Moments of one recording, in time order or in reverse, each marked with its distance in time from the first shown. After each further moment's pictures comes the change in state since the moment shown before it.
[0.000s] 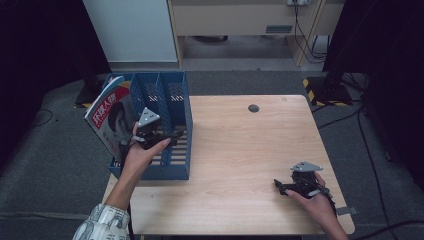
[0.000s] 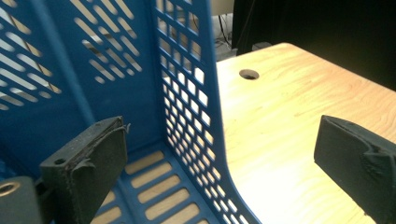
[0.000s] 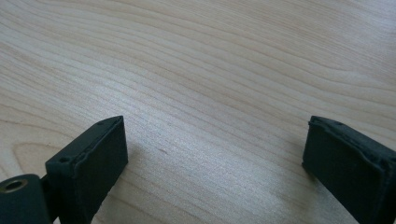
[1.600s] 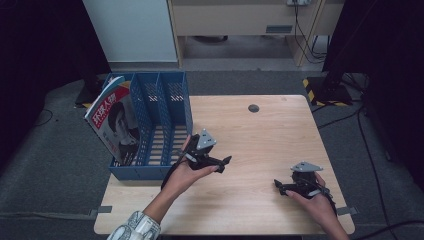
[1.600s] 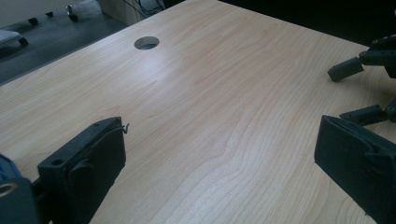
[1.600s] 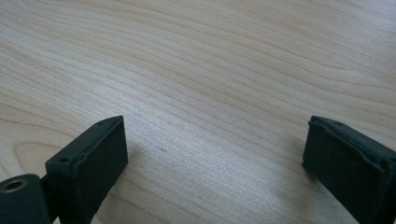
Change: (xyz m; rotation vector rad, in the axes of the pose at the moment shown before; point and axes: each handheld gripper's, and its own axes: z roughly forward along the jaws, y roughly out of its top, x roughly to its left) left arm -0.126 -0.021 0.064 0.128 -0.201 0.194; right arm 0.000 -0.001 0.000 -0.002 -0.003 0.001
